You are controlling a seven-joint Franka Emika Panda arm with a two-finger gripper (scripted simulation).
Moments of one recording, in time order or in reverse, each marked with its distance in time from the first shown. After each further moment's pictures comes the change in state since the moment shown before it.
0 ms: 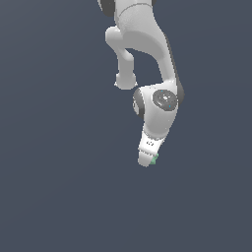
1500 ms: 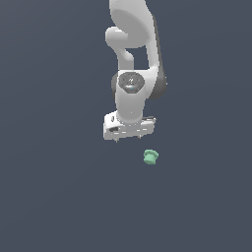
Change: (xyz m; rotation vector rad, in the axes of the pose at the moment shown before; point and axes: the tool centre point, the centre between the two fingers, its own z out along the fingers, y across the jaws) arm -0.098 0.008 -0.036 0.013 -0.026 0.969
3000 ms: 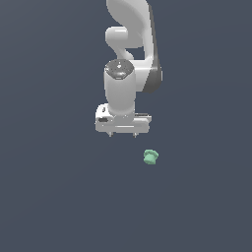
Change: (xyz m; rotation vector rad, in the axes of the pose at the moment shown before) arm -0.003 0.023 -0.030 0.020 0.045 0.223
